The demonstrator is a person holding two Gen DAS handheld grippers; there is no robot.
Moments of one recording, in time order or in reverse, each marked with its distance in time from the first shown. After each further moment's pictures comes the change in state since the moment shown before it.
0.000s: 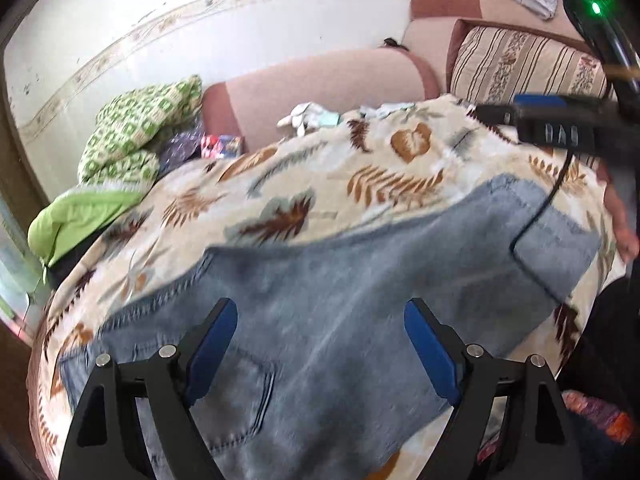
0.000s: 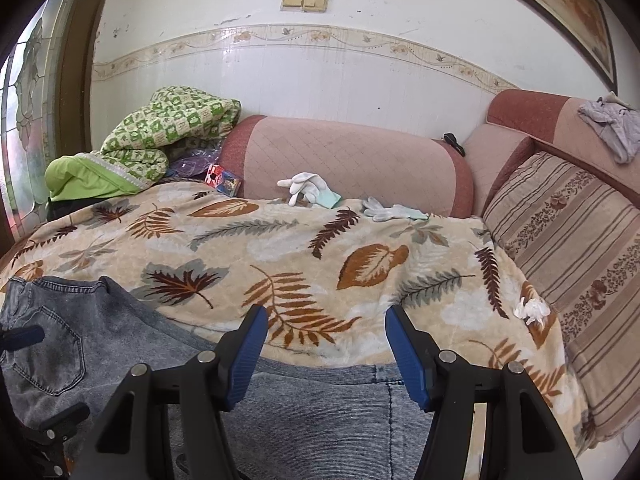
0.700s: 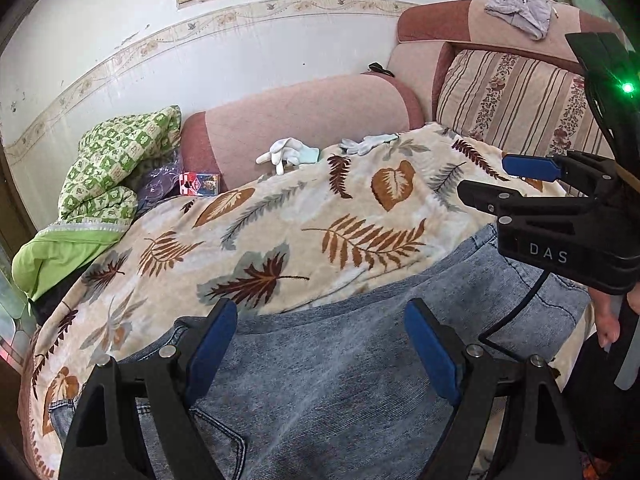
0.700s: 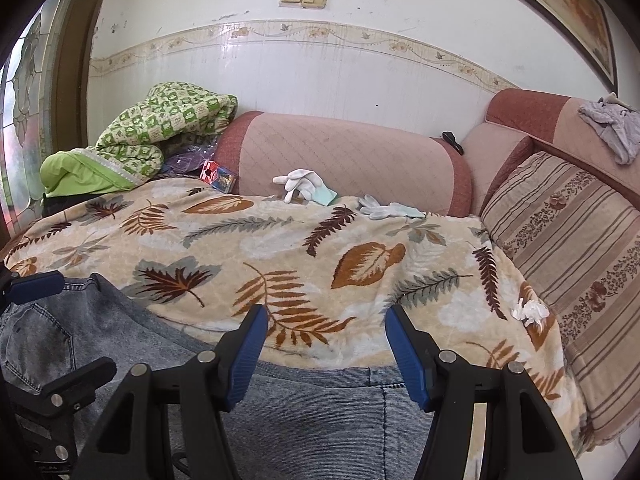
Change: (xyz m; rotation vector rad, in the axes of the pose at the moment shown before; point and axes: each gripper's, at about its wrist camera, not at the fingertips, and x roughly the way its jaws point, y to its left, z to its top) left arm 0.013 -0.017 0.047 0.009 -0.070 -0.039; right arm 0.011 -0.002 -0.001 -0.009 0.013 -0.010
